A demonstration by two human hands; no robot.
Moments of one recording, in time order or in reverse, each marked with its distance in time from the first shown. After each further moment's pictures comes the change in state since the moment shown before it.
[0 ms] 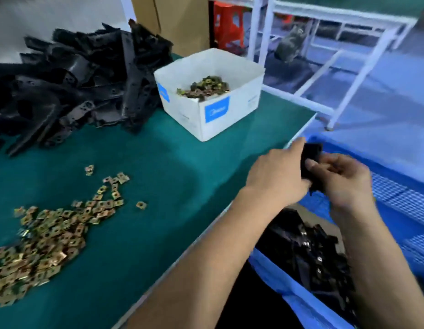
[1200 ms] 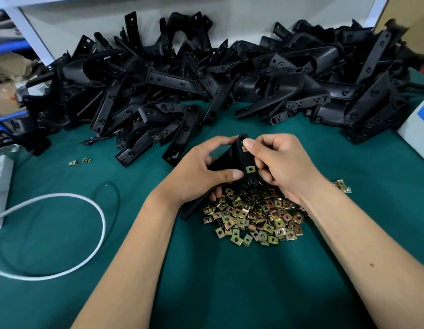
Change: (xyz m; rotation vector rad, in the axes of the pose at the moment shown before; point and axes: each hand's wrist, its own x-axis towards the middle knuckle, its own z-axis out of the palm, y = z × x) left_hand -0.310 -0.295 -0.192 -0.716 0.513 -0.496; right_hand -0.203 -0.064 0.393 0.002 -1.251 -0.028
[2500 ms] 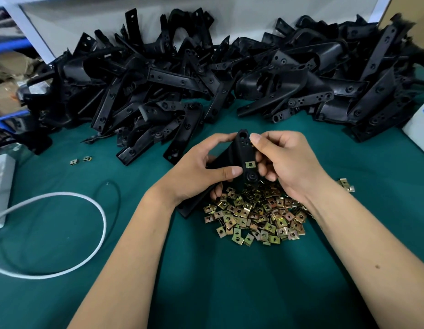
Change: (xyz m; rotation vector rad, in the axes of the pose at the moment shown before) left_hand 0.005 -0.013 -0.008 -0.102 -0.062 0.026; right_hand 0.002 0.002 0.000 0.088 0.037 -0.006
